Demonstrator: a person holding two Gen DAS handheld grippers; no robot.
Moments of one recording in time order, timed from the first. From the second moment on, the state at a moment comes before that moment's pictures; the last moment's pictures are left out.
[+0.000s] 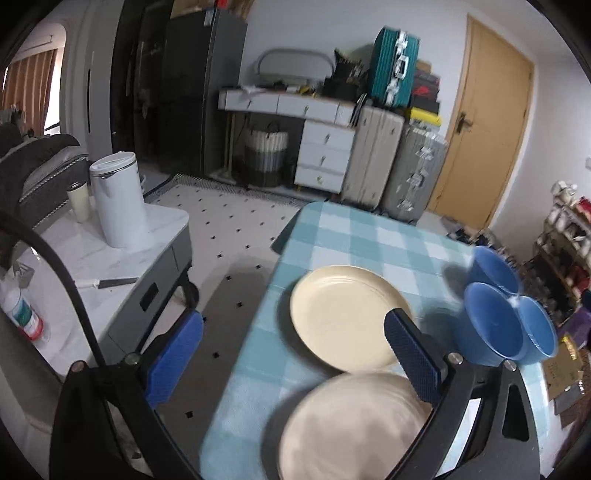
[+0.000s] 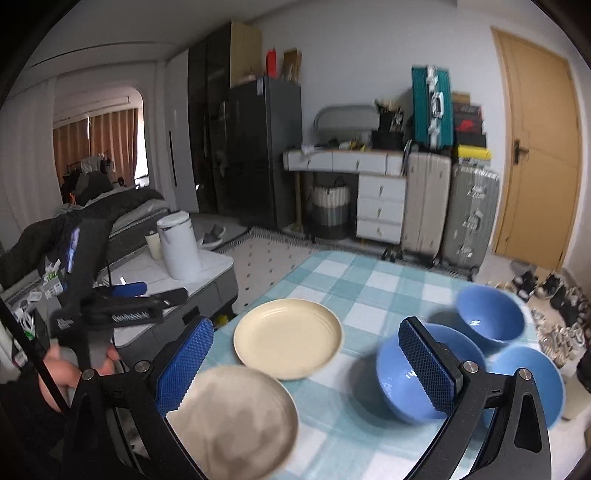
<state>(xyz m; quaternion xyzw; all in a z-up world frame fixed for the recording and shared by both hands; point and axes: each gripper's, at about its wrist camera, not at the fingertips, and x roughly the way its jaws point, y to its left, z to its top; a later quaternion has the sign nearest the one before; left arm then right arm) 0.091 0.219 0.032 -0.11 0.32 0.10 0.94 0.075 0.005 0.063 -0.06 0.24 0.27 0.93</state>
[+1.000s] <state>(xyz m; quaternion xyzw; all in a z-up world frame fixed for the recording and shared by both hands) 0.235 0.243 -0.081 -0.17 0.53 0.02 0.83 0.329 0.109 -0.095 -0.09 0.60 0.14 0.78</state>
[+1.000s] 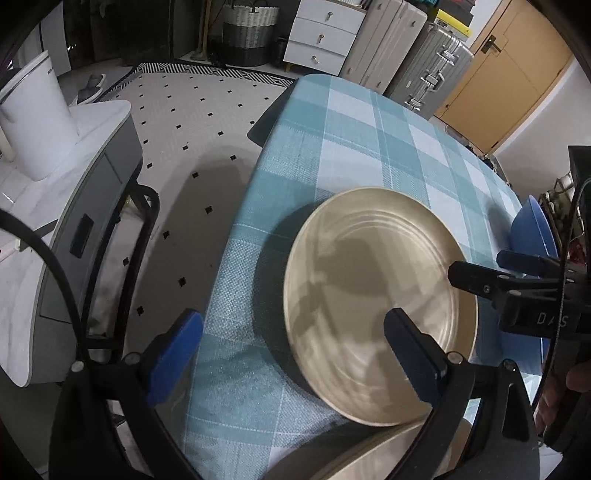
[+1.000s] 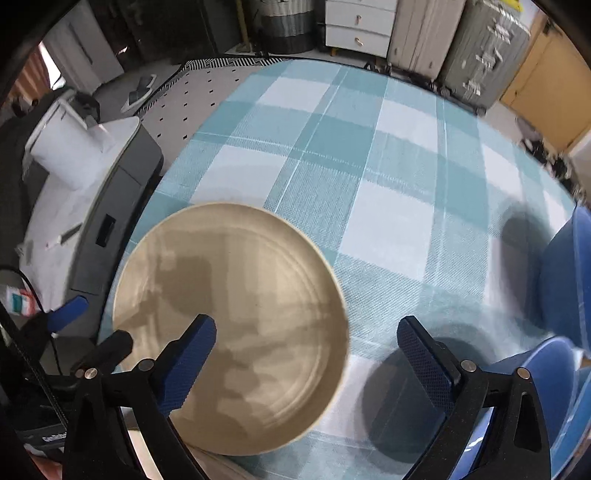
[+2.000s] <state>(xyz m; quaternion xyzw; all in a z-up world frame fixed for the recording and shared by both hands) 0.241 0.231 -0.096 -0.16 0.55 -0.02 0.82 0.322 0.097 -0.131 -0.07 0.62 0.13 0.77</state>
